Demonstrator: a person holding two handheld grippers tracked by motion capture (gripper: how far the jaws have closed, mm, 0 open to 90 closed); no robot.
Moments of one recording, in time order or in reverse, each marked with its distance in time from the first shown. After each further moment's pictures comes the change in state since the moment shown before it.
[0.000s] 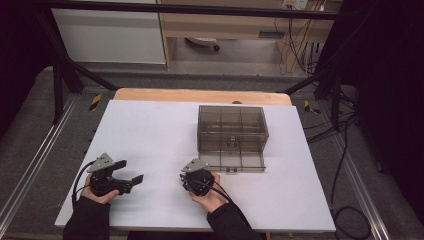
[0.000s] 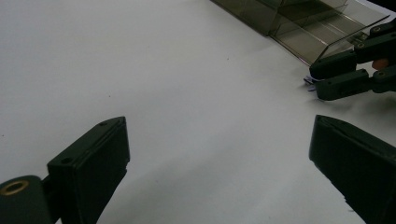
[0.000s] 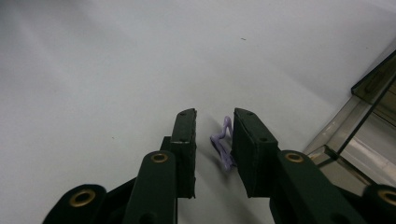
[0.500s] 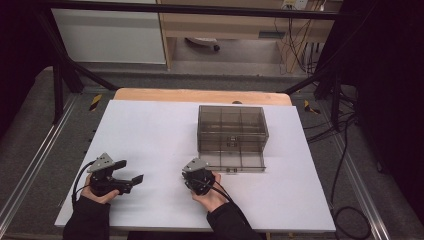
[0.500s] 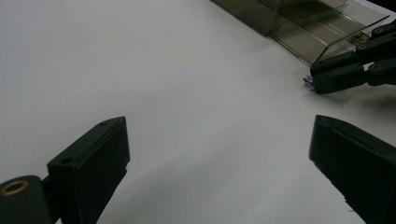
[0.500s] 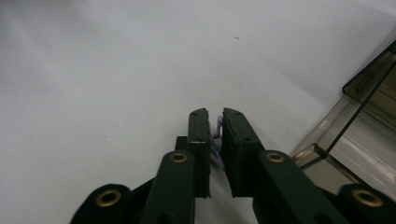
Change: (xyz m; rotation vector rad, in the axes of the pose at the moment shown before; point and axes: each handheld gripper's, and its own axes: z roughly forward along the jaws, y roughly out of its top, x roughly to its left) left arm 0.000 0.000 0.000 0.000 0.000 0.001; right arm -0.002 0.000 0.000 0.005 -0.017 -0.007
